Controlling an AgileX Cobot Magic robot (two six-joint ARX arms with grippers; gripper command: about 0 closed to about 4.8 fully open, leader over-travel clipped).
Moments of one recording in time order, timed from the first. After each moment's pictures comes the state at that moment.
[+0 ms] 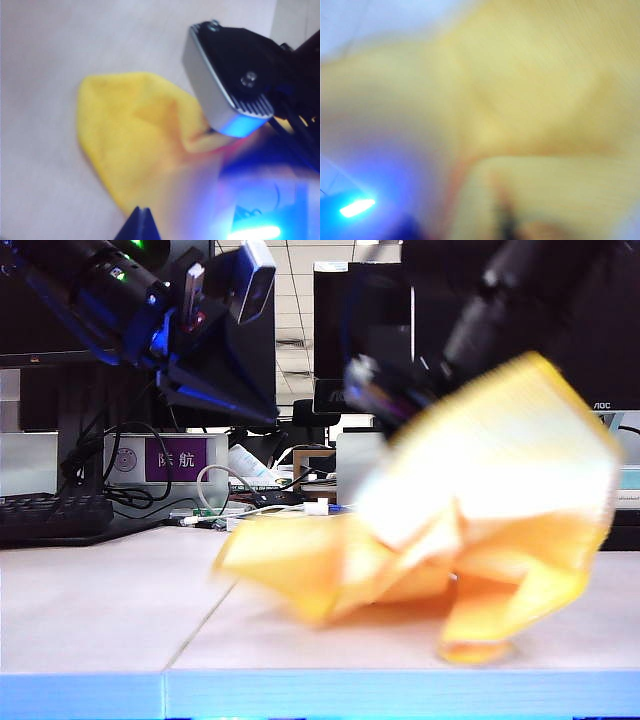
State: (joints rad) left arm -0.43 1.57 1.16 -0.48 0.75 0.41; right arm 0.67 1.48 0.97 -0.59 -0.15 0.18
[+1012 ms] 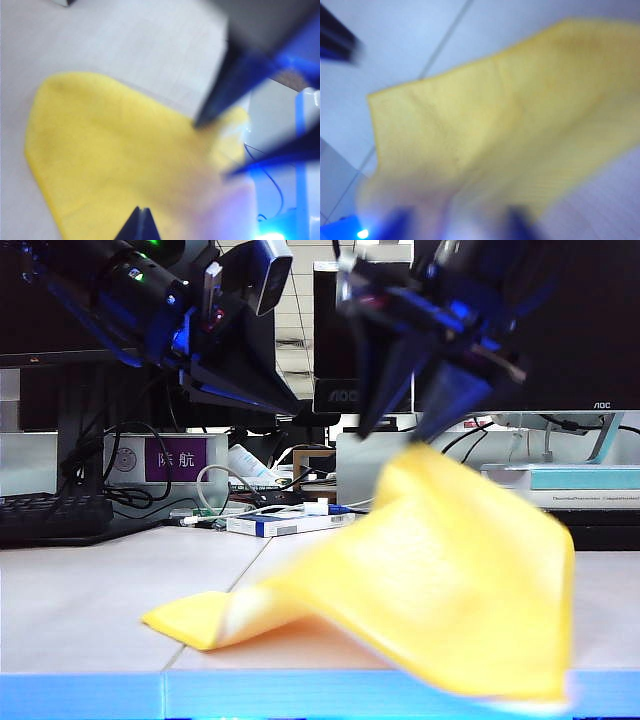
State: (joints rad) left arm -0.46 1.58 1.16 -0.42 0.77 0.41; right arm 0.67 1.41 1.11 -0.67 -0.15 0.16
